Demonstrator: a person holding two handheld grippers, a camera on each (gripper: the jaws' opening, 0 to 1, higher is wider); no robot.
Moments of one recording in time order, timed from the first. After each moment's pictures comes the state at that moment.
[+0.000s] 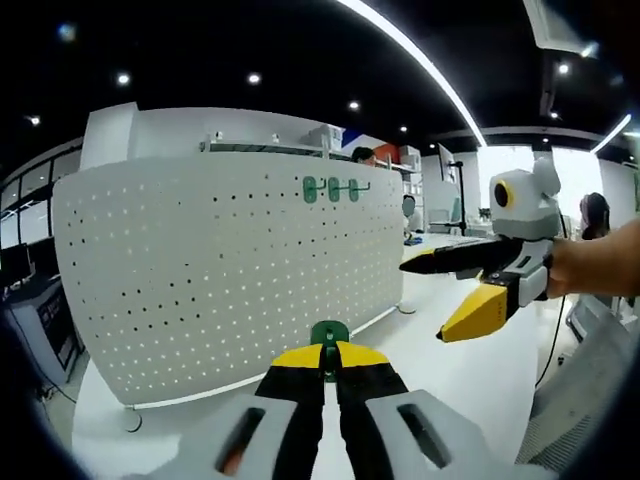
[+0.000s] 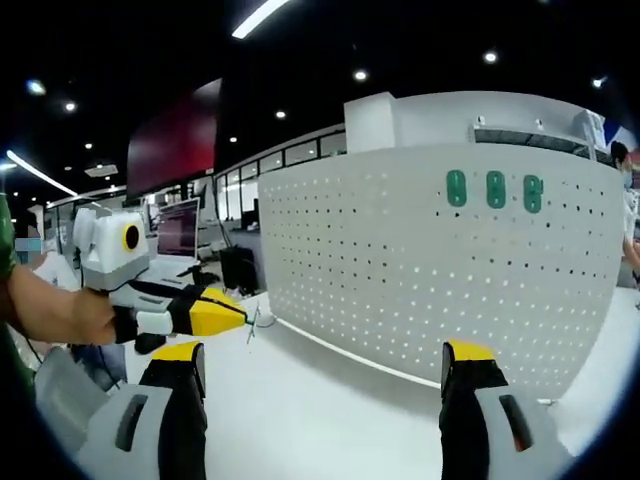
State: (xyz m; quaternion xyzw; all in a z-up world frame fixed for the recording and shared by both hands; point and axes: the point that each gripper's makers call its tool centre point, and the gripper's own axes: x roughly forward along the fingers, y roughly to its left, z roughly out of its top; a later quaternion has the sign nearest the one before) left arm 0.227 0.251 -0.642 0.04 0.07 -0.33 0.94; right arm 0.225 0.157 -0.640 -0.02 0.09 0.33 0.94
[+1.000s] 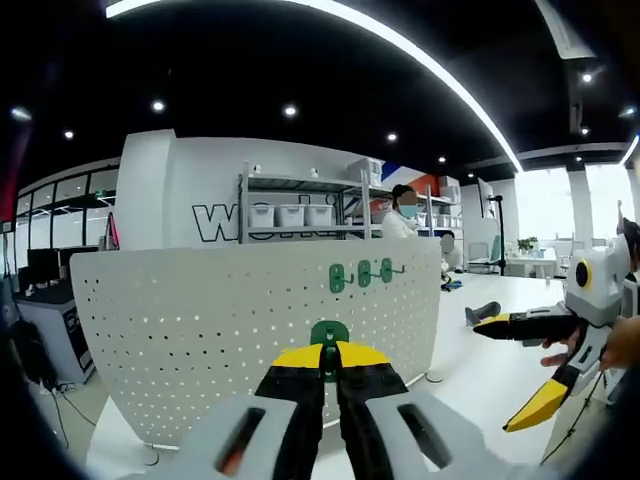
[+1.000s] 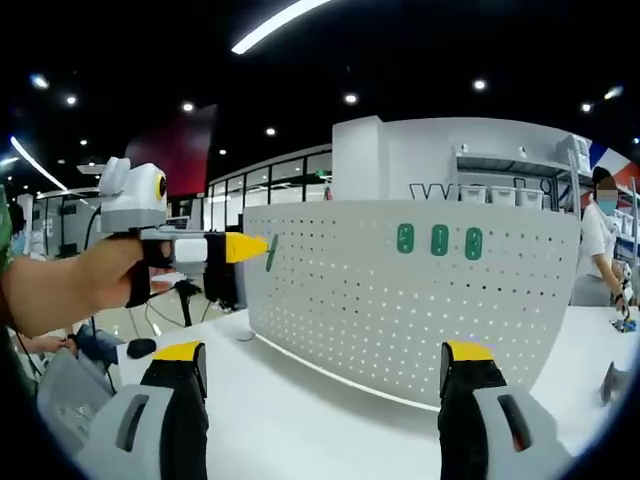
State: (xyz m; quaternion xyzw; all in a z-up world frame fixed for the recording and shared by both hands) left arm 0.265 0.212 -0.533 0.01 0.00 -0.25 0.97; right arm 0.201 0.094 -0.588 -0.03 0.04 0.30 0.95
